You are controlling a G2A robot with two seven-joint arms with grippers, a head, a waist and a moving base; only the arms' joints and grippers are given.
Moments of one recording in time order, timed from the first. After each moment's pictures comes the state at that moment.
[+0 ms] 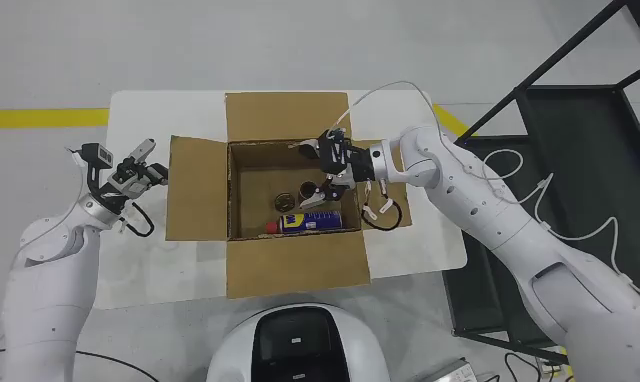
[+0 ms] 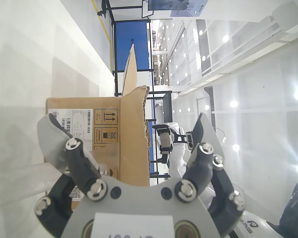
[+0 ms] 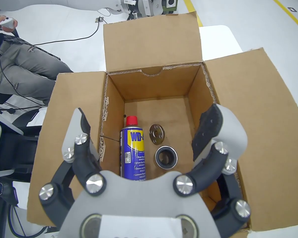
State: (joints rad) left arm 1.07 -1.09 -1.52 -1.03 -0.44 -0.37 -0.97; right arm -0.64 -1.01 0.68 -1.33 -0.79 -0.99 0.20
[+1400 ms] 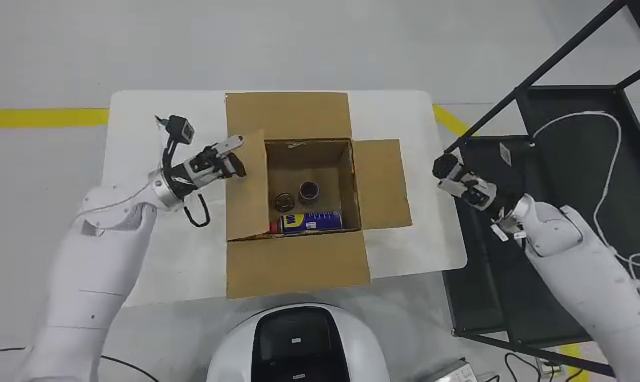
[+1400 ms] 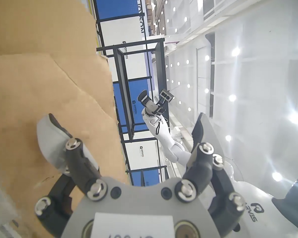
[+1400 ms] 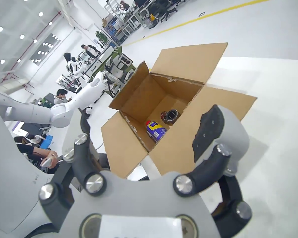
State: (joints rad) left arm 1.00 -1.13 -1.22 -1.31 -0.40 -0.24 -0.96; right arm -1.41 -0.69 1.36 -1.41 0.20 -1.01 0.44
